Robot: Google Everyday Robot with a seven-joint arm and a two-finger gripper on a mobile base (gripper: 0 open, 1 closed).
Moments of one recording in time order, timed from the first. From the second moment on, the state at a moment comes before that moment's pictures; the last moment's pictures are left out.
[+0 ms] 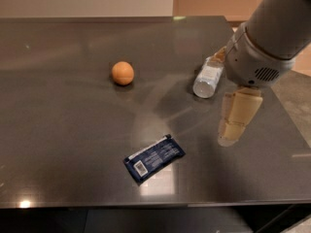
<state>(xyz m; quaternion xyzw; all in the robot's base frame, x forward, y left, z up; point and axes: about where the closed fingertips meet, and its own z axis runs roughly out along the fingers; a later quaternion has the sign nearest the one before) 0.434 -0.125 0.943 -0.69 0.71 0.02 0.16</state>
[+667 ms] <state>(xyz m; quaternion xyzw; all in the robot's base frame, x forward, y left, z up) 0.419 -0.066 0.888 -0.75 0.65 0.04 0.15</state>
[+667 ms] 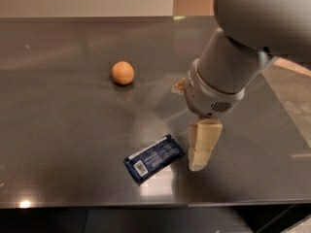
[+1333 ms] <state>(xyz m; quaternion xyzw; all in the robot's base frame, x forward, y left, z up) 0.426 -0.032 0.835 -0.78 0.62 0.04 0.11</state>
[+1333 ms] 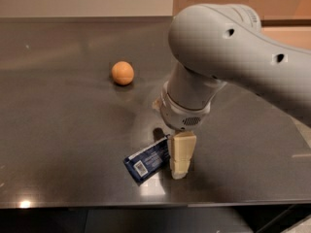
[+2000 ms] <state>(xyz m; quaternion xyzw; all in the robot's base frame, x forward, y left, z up) 0.430 -0.009 0.811 -0.79 0.61 0.06 0.07</state>
